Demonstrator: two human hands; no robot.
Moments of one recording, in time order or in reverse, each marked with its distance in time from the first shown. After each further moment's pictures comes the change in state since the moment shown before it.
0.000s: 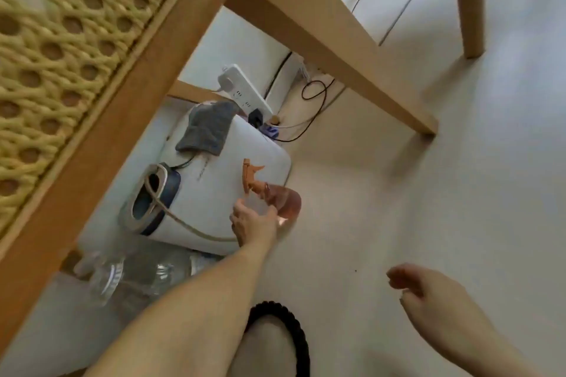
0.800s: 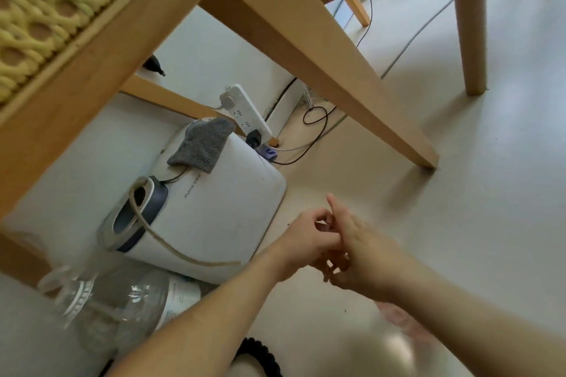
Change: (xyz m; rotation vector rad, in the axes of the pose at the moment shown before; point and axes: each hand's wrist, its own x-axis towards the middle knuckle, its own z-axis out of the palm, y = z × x) left_hand -0.063 0.079 0.016 -0.262 -0.904 0.297; right_hand 0.094 -0.061 -0.021 -0.310 -0.067 -0.463
